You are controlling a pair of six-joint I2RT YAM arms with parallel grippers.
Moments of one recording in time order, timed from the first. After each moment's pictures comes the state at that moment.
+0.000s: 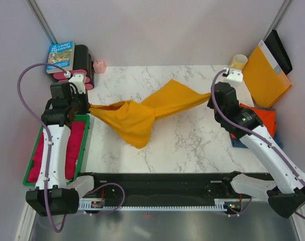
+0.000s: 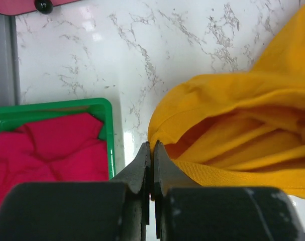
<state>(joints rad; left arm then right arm) 0.10 1.08 1.22 -0.75 0.14 0.10 0.54 1.08 1.27 -0.62 0.69 0.47</state>
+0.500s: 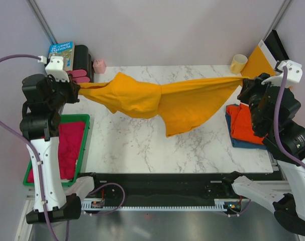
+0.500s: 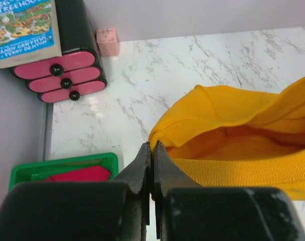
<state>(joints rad) 0.14 1.05 1.56 -0.79 0.24 0.07 0.54 0.95 1.61 -0.73 0.73 0.35</state>
